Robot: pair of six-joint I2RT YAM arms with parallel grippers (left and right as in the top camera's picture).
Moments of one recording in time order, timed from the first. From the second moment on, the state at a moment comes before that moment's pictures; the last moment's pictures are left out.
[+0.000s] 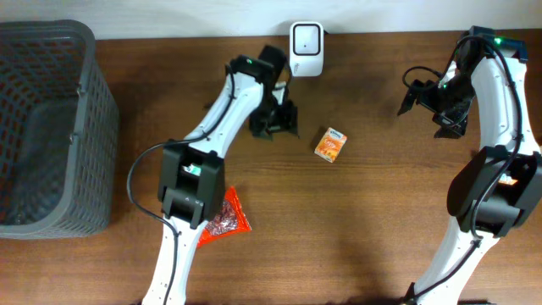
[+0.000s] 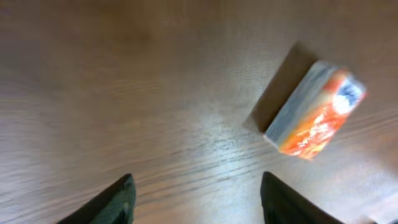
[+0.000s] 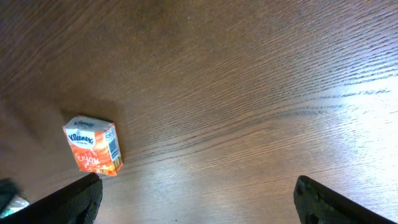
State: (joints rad) left arm -0.43 2.46 2.29 -1.29 0.34 -0.37; right arm -0.24 2.18 2.05 -1.46 -0.23 0.29
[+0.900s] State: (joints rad) left arm -0.42 2.46 2.40 -1.35 -0.04 -0.38; right arm 0.14 2.18 2.05 -1.38 -0.18 0.49
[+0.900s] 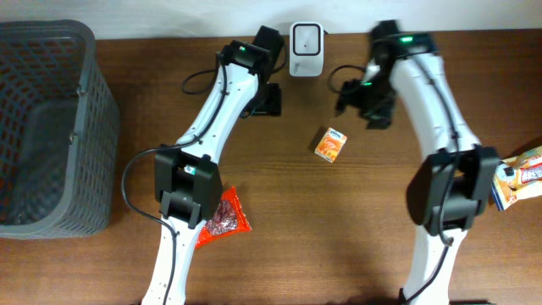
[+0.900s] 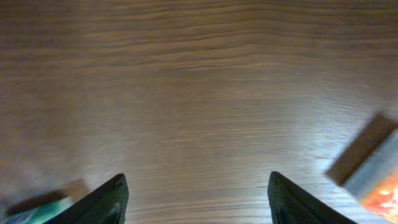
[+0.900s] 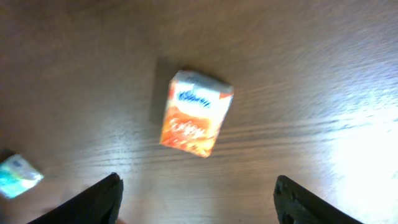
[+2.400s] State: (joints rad) left arm -0.31 2.46 2.40 -1.43 -0.16 -0.40; right arm 0.51 2.44 2.05 -1.33 0.46 0.97
